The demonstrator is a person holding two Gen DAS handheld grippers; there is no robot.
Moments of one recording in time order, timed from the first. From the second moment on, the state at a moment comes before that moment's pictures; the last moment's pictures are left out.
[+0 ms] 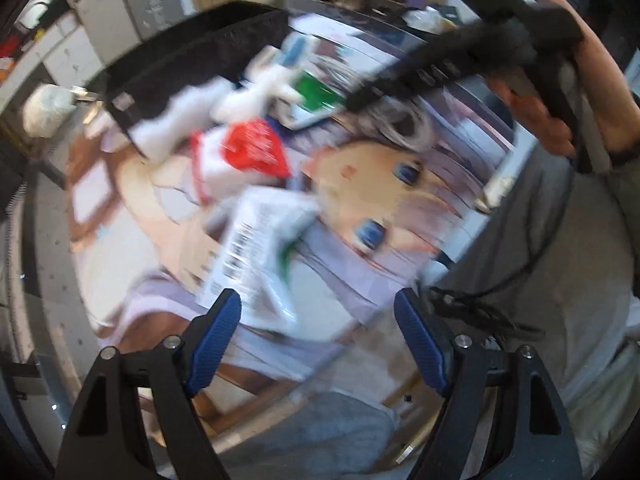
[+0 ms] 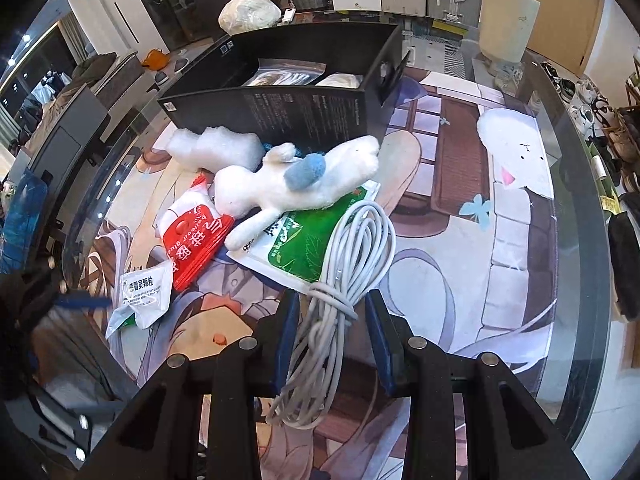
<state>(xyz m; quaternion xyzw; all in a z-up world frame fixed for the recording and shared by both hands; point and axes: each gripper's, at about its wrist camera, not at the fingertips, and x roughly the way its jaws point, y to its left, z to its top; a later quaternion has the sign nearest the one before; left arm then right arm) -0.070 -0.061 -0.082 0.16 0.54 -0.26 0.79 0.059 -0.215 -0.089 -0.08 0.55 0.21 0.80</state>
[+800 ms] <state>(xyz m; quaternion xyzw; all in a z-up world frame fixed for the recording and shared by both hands) -0.005 -0.032 -0.094 0.10 0.54 -0.17 0.82 0.042 -0.190 -0.081 -0.14 0.53 0.25 0.80</state>
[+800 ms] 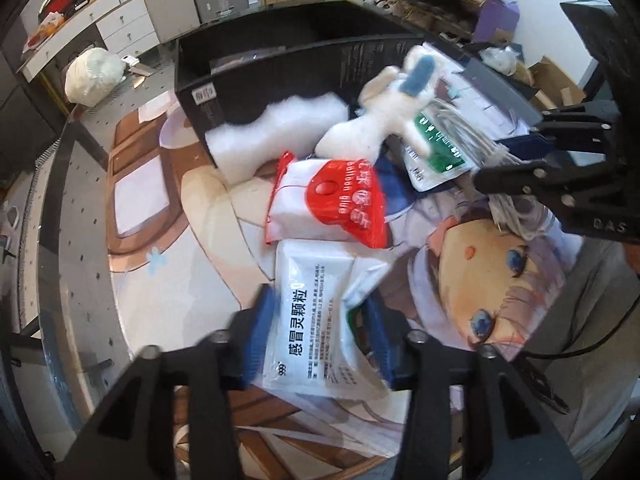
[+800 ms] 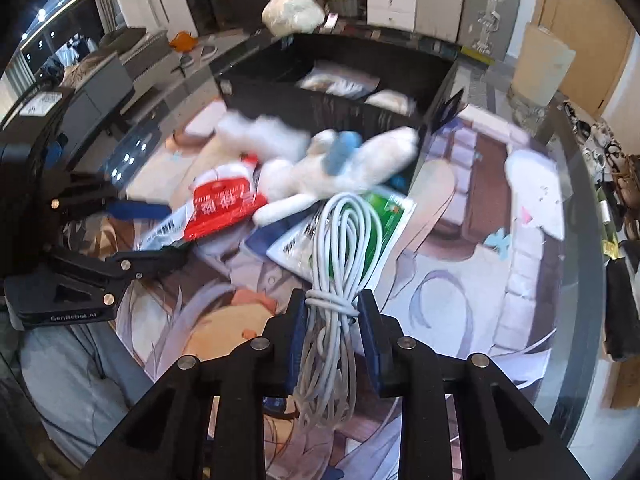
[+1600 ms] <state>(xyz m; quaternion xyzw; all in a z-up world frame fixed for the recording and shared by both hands) -0.025 -0.031 -0.059 0.09 0.46 -0.20 0.86 0.011 -0.183 -0.067 -0.12 0.51 0.29 0.80</state>
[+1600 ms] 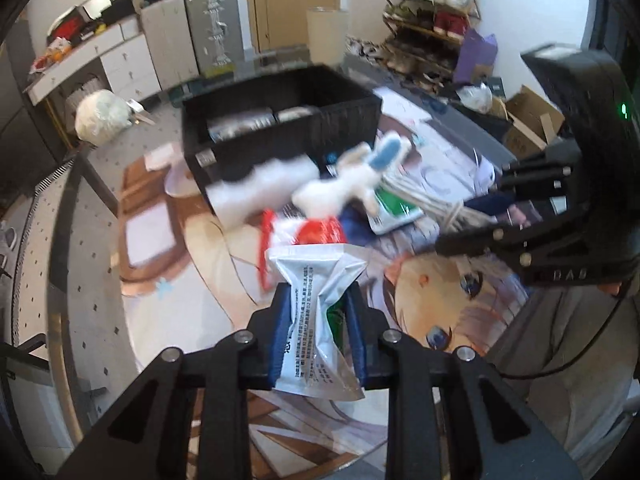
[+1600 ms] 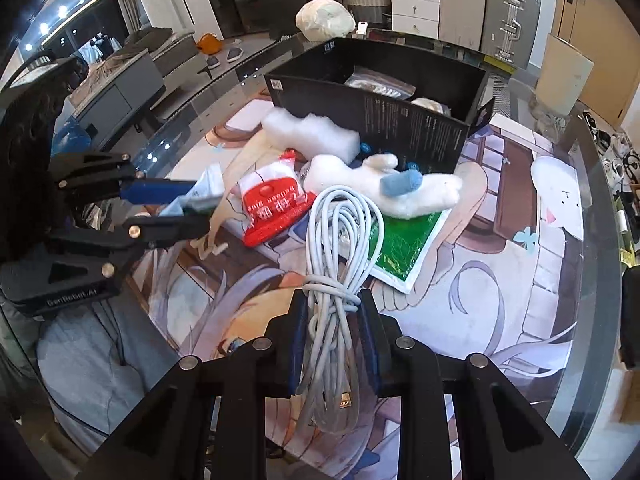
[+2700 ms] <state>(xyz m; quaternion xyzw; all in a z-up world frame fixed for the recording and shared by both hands) 0.029 -0.020 0.049 0.04 0.19 -0.12 0.97 0.007 -0.169 0.074 -0.07 0.17 0.30 0.94</state>
